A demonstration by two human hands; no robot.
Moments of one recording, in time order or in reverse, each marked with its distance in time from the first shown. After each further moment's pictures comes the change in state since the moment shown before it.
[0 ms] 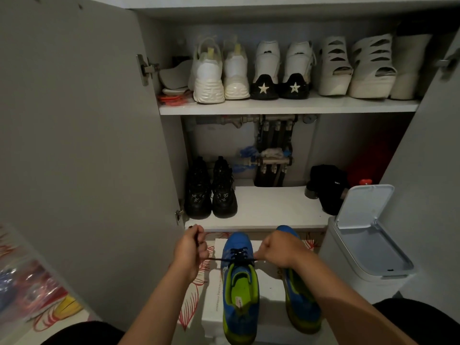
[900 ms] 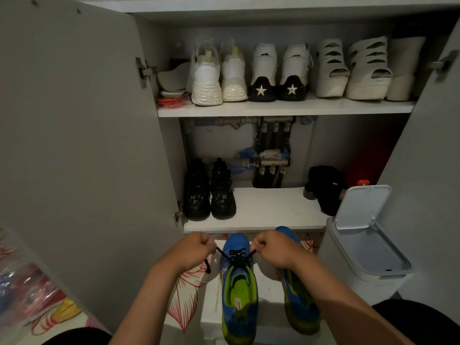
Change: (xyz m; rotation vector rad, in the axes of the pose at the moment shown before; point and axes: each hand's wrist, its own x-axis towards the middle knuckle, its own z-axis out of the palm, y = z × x) left_hand -0.014 0.029 -0.002 1.341 -0.239 0.216; right_hand 0.002 -0.004 0.003 0.205 0.012 -0.118
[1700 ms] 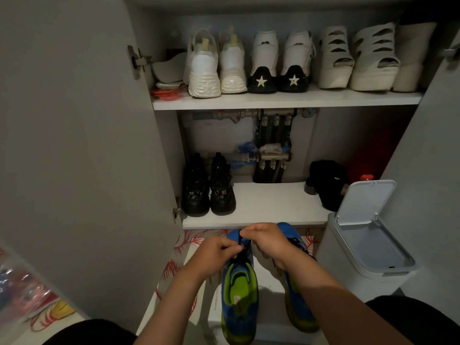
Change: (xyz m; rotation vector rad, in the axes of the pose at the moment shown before) left_hand 0.020 0.005 0.056 -0.247 -0.020 0.225; right_hand 0.006 -0.027 0.013 0.727 0.144 0.144
